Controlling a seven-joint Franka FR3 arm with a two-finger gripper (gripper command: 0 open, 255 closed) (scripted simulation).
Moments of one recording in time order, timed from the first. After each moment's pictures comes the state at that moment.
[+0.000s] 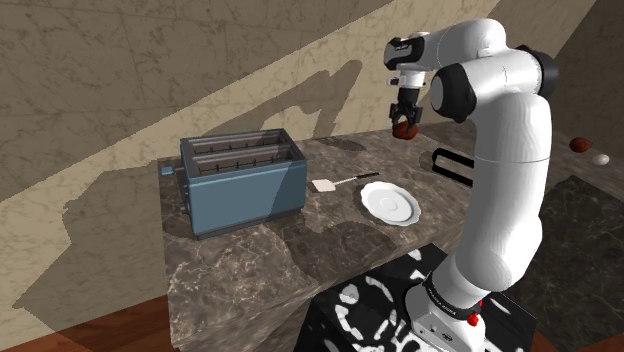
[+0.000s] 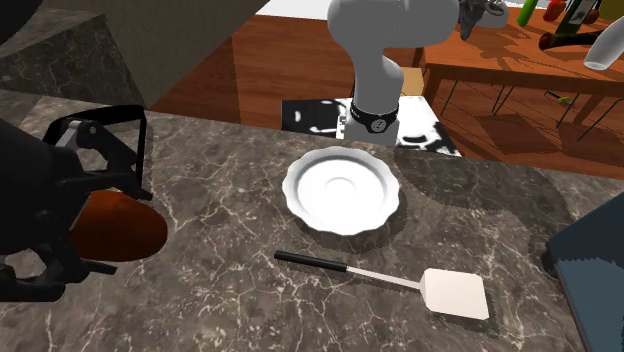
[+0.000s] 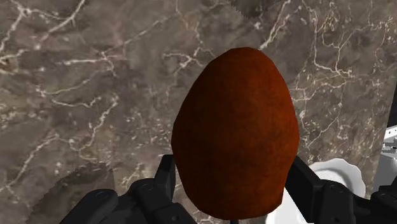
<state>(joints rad) -0.08 0.48 -0.77 -1.51 0.21 1.55 -2.12</state>
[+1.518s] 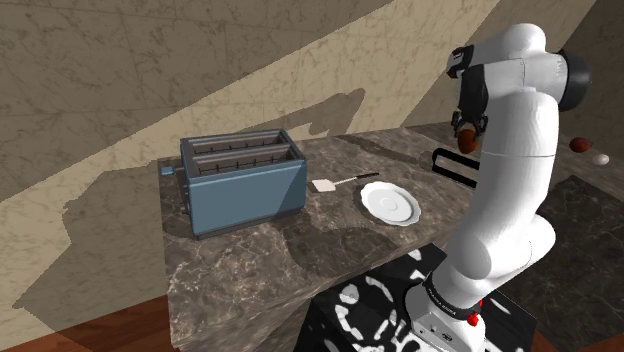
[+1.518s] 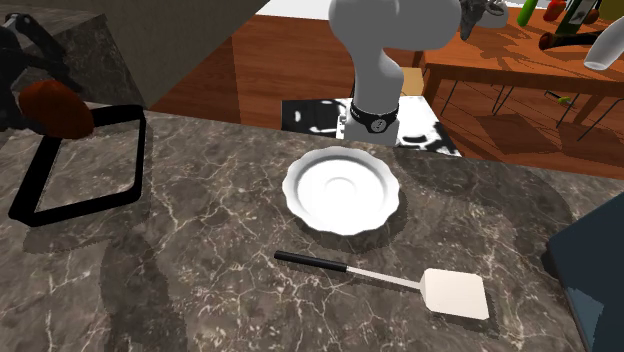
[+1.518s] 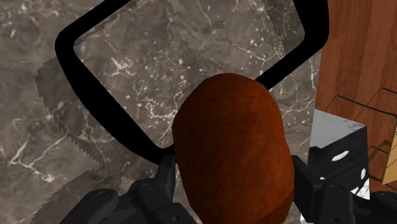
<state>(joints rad) -0.38 0.48 -0.88 -1.51 0.13 1.59 -2.51</state>
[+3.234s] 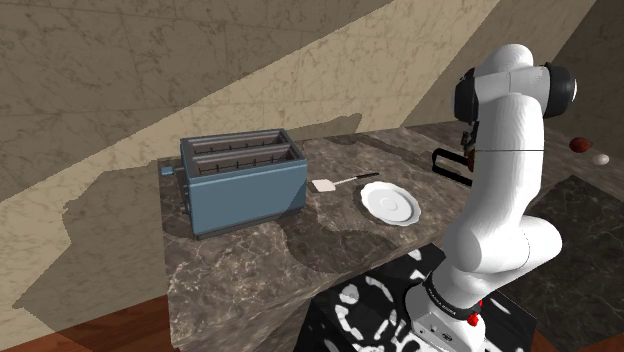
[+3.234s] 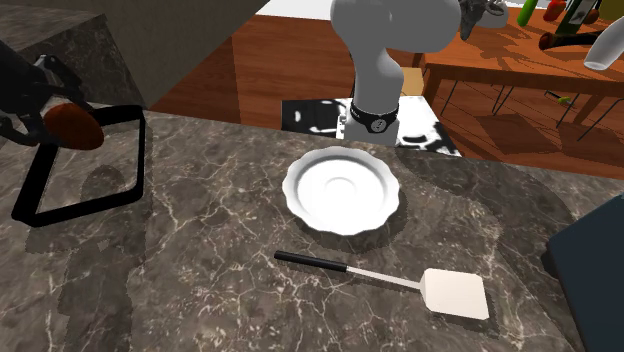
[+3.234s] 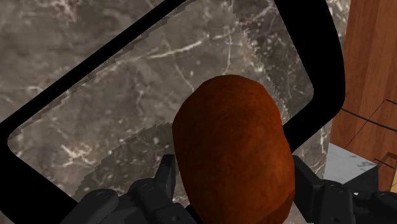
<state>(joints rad) -0.54 0.61 -0.86 -1.54 0.20 1.75 -2.65</state>
